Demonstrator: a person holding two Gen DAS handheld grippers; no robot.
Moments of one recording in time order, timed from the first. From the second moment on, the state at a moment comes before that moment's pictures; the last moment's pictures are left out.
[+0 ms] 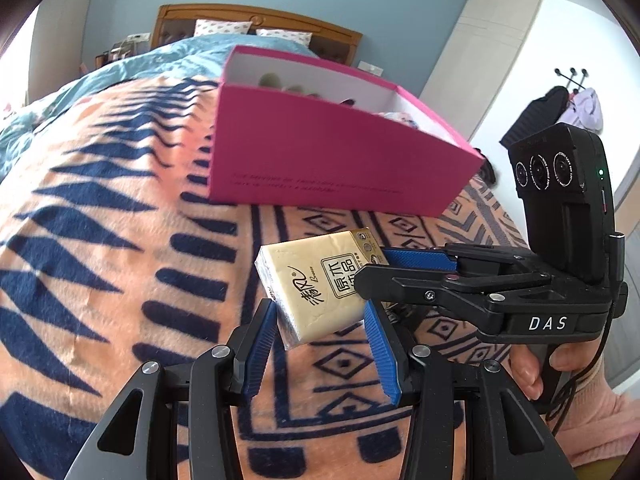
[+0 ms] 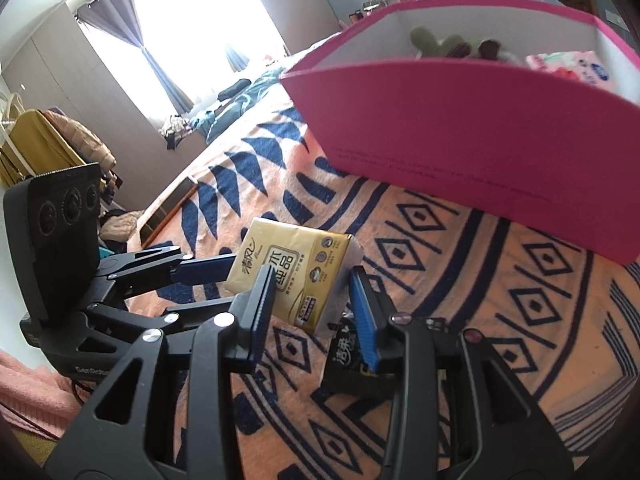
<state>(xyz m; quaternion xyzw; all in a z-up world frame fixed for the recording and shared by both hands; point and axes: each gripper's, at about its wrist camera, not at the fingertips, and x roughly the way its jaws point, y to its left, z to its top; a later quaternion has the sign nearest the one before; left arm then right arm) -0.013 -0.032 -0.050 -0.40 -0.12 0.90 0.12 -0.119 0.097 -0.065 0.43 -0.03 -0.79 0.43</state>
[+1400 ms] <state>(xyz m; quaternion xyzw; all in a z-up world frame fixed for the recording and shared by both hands) -0.056 0.059 -0.004 -0.35 -0.05 0.90 0.24 -0.091 0.214 -0.009 0.35 -0.08 -0.87 0.33</state>
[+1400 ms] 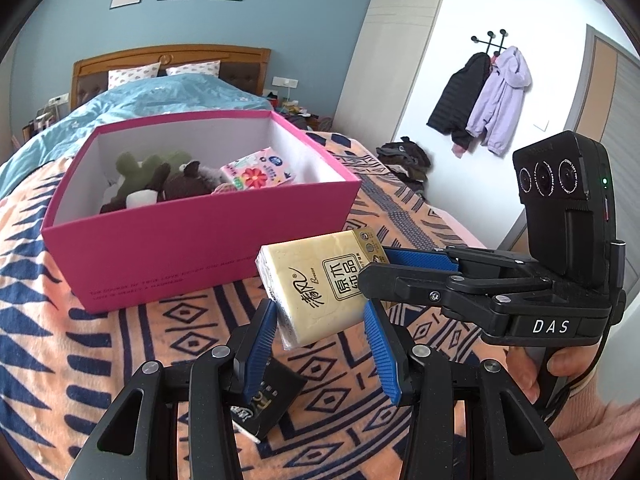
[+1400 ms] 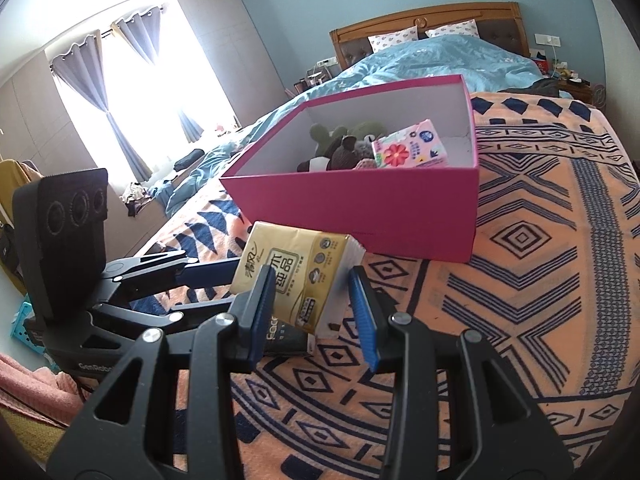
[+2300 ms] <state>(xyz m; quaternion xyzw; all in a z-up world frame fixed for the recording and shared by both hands) -0.078 0.073 0.016 -0.33 -0.02 0.91 0.24 -0.101 0.232 0.016 0.31 -0.07 -0.89 0.32</state>
